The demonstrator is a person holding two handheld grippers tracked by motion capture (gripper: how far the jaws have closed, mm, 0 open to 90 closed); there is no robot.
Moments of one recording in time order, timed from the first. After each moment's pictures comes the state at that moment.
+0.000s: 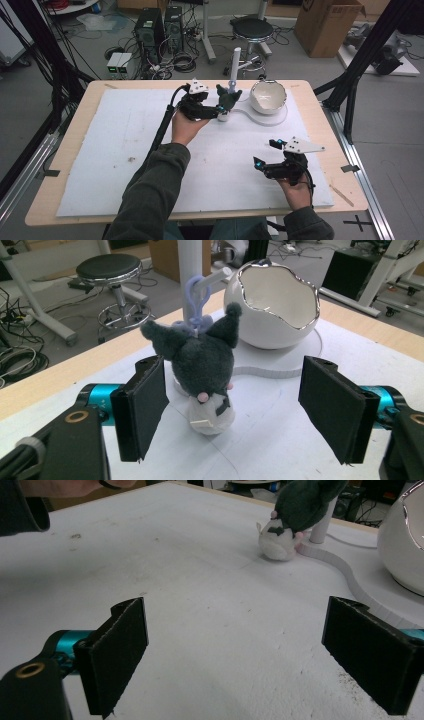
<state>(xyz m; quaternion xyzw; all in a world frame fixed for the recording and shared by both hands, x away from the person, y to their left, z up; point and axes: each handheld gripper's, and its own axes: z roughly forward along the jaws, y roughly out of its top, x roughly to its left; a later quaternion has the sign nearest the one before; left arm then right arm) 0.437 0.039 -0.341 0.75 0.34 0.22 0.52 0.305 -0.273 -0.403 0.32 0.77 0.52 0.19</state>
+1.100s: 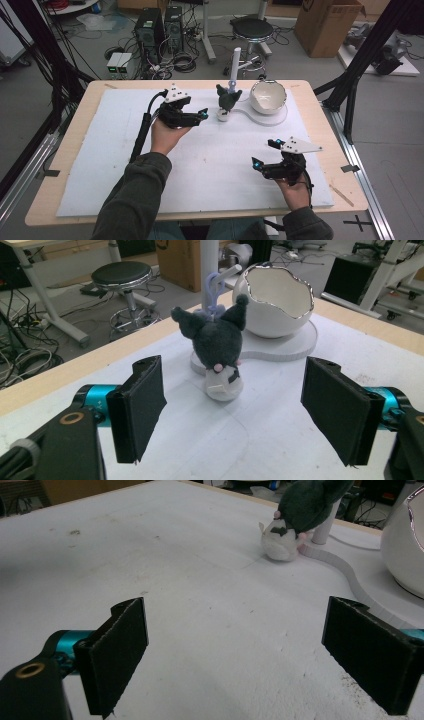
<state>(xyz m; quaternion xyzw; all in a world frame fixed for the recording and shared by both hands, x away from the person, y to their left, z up) 0.399 0.086 -0.330 0.75 0.34 0.23 0.52 0.303 -0.267 -0.401 0.32 0.77 0.51 0.19</state>
